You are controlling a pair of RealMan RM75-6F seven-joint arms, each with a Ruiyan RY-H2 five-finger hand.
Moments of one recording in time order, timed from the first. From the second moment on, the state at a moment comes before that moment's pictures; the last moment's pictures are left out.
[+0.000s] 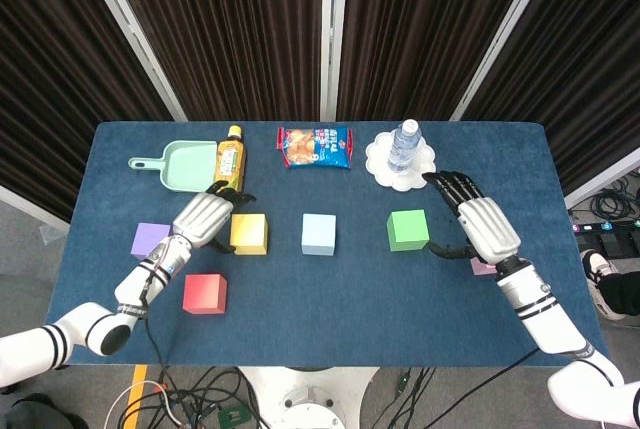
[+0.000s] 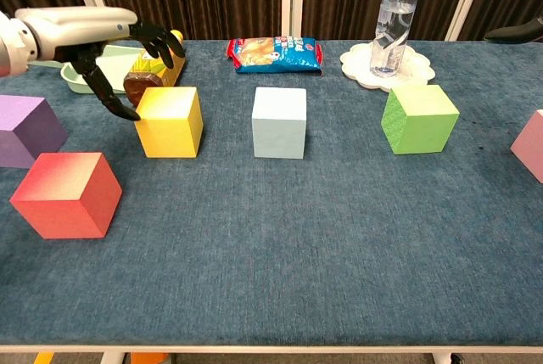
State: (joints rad) left arm -0.76 -1.41 -0.19 -1.44 1.28 0.80 0.09; right arm 0.56 -1.12 0.16 -1.67 -1.45 1.12 0.28
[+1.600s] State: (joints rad) left arm -0.91 -1.58 -0.18 -1.28 1.22 0.75 0.16; right arm 0.52 -1.15 0.15 -1.61 -1.46 1.15 0.35
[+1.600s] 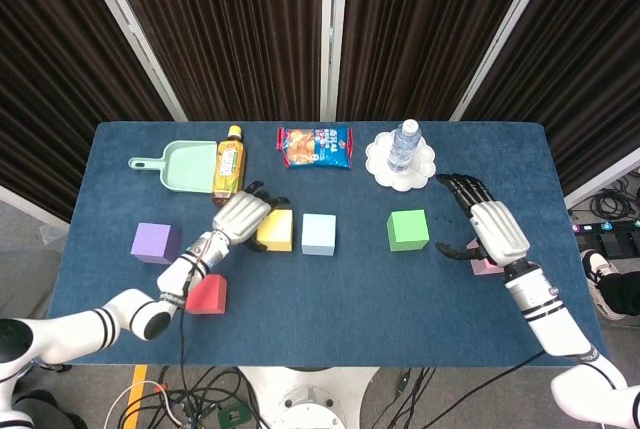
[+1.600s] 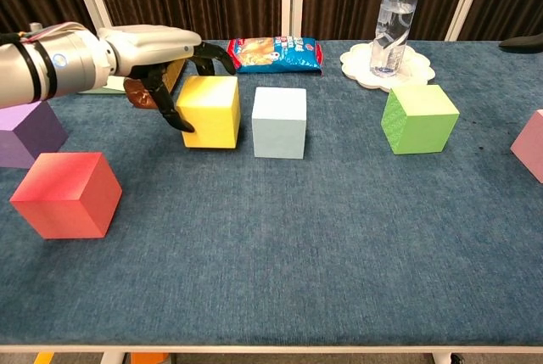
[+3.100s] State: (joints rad) left arm -0.95 -1.64 -0.18 -1.25 1.13 0.75 0.24; right arm 0.50 -1.15 0.15 -1.58 -1.48 1.16 0.40
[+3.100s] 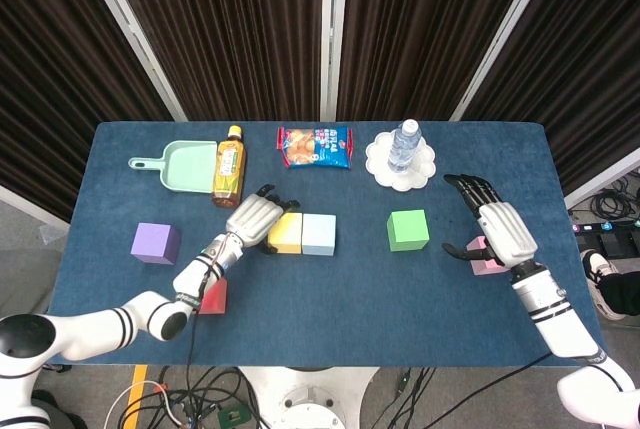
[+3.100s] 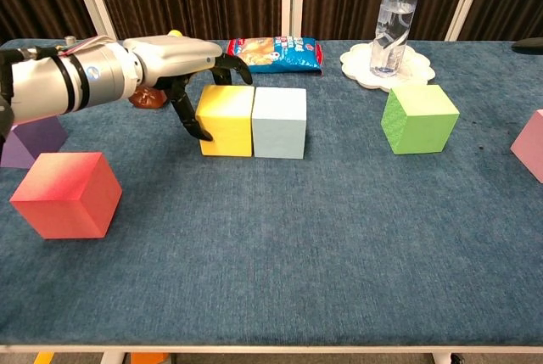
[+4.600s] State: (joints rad) left arm -0.98 -1.67 -0.18 -1.27 1.04 0.75 0.32; right arm 0.49 -1.15 0.14 -1.56 -1.48 1.17 0.43
